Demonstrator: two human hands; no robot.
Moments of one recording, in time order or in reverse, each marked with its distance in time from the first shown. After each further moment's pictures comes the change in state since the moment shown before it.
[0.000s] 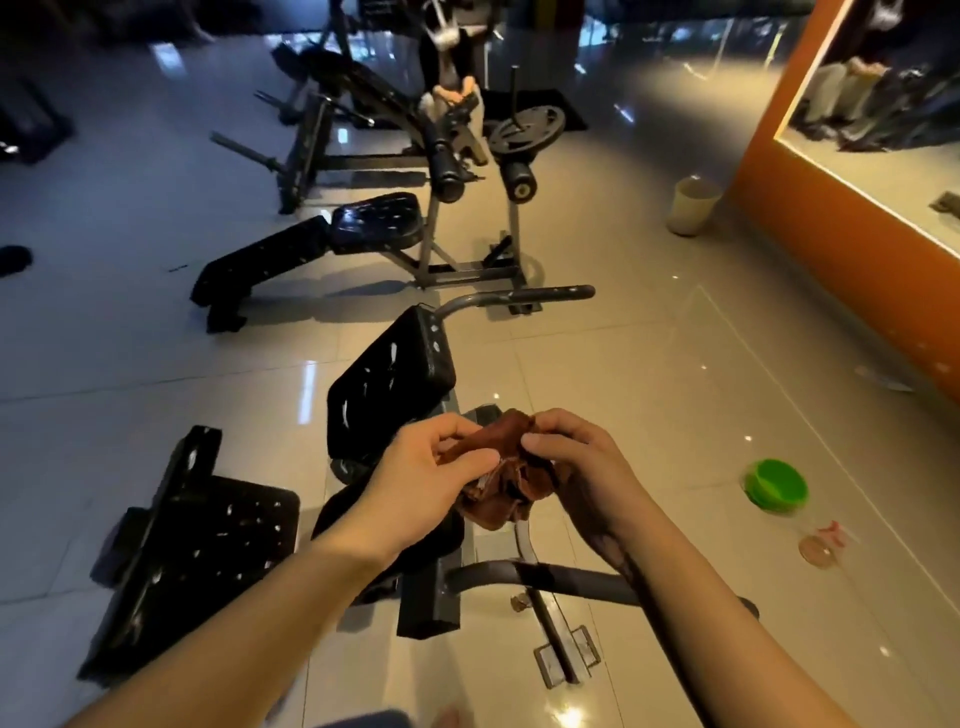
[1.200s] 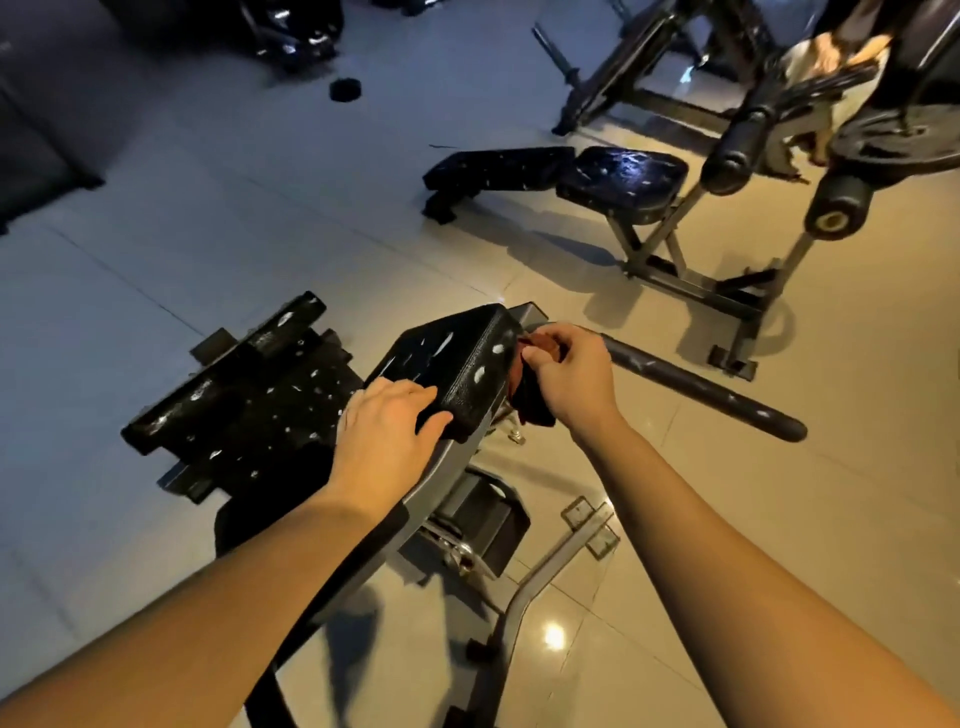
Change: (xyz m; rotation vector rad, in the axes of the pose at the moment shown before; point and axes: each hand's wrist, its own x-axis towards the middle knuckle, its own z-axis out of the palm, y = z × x) left_hand 0.210 -0.111 0.017 0.995 0.858 -0.276; right_hand 0.365 0.021 -0.020 -0.801 -0.339 -0.171
